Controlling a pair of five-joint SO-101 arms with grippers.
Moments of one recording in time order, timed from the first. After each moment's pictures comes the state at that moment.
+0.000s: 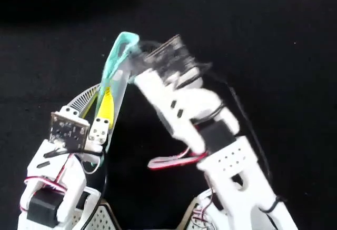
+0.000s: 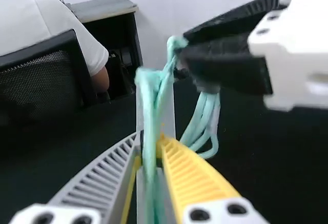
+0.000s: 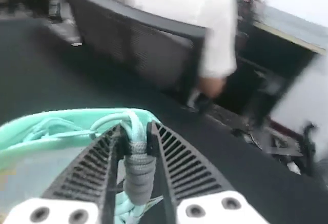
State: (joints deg) left arm 10.7 -96.7 62.5 52.2 -8.1; right arm -24.4 -44.4 39.9 24.7 10.3
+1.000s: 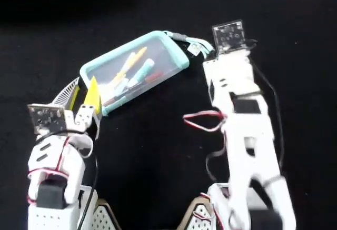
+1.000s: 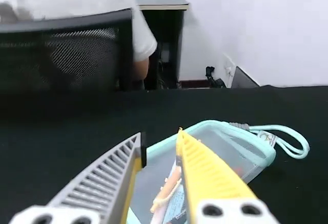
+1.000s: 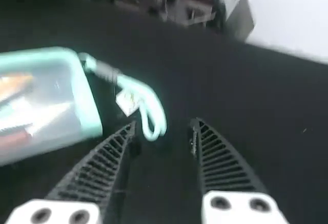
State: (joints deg) left arm -0.5 -96.1 76.9 36.2 1.8; right arm 0.8 -26.7 47.7 19.9 15.1
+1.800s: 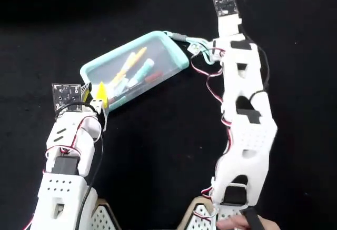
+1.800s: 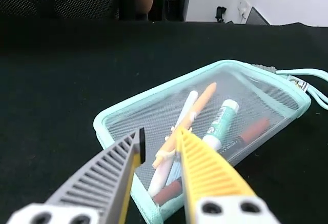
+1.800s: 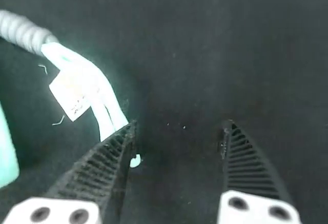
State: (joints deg) left arm -1.3 -71.7 86.7 11.4 2.8; right arm 5.5 39.2 -19.1 43.0 14.9
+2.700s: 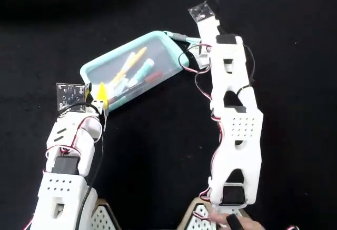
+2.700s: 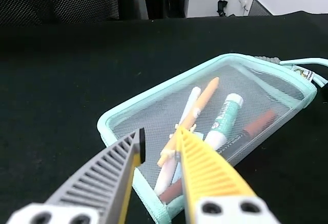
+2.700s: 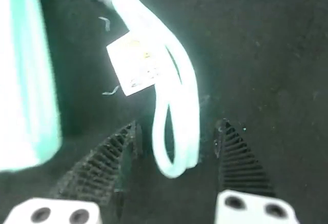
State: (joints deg) left arm -1.3 -71.4 86.7 11.3 -1.0; right arm 1.1 50.0 -33.5 56.6 23.9
